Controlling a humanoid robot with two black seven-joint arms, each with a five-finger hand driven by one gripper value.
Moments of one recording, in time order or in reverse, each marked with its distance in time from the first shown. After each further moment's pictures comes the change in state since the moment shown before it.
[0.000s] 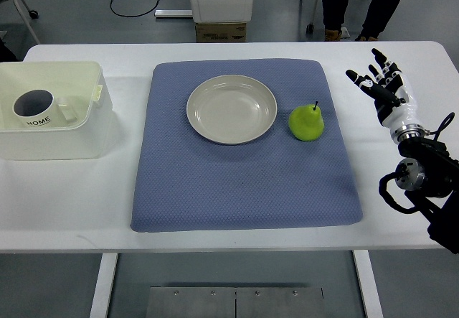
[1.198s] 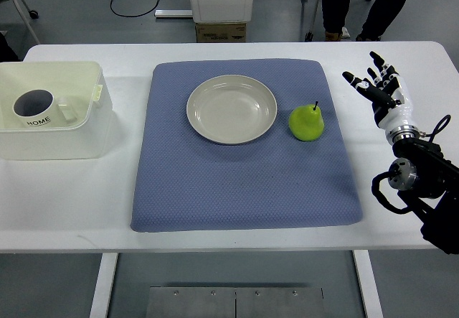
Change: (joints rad) left arm -0.001 0.000 0.000 0.000 0.000 0.000 0.000; right arm 0.003 0.031 0.000 0.003 0.000 -0.067 -0.003
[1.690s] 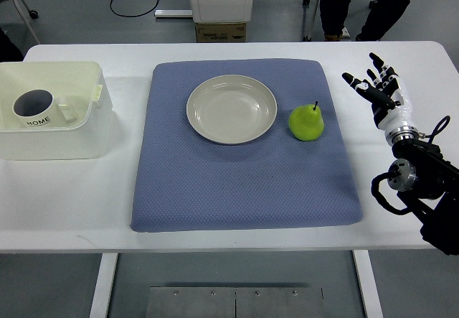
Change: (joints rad) left arm 0.000 0.000 0.000 0.000 0.000 0.000 0.001; right arm -0.003 0.003 0.000 0.000 0.000 -0.001 -0.002
